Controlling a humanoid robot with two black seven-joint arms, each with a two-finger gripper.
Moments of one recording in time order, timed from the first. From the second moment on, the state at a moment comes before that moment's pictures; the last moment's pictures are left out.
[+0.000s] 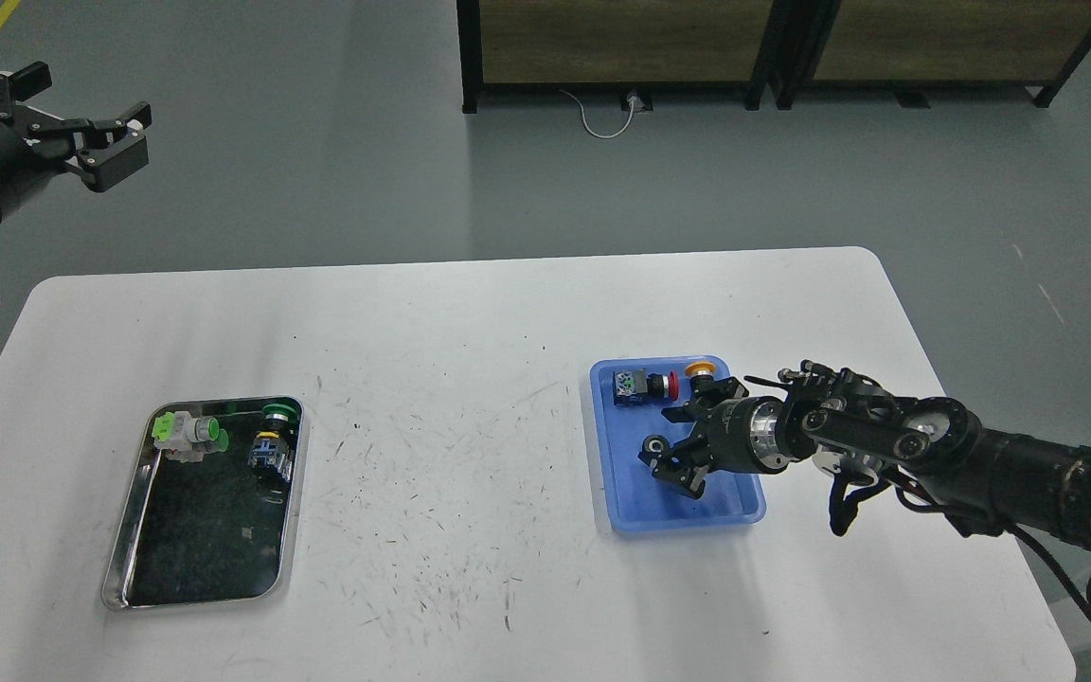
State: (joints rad) left arm -1.03 0.73 -0.28 -0.84 0.30 -0.13 -0.18; right arm 0.88 -0.37 -0.15 0.86 -0.51 0.22 0.00
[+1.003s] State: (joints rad) left arm -1.03 0.75 -0.28 -0.84 0.30 -0.13 -0.18; right arm 0.87 -0.35 -0.10 0.85 -0.51 0.26 0.00
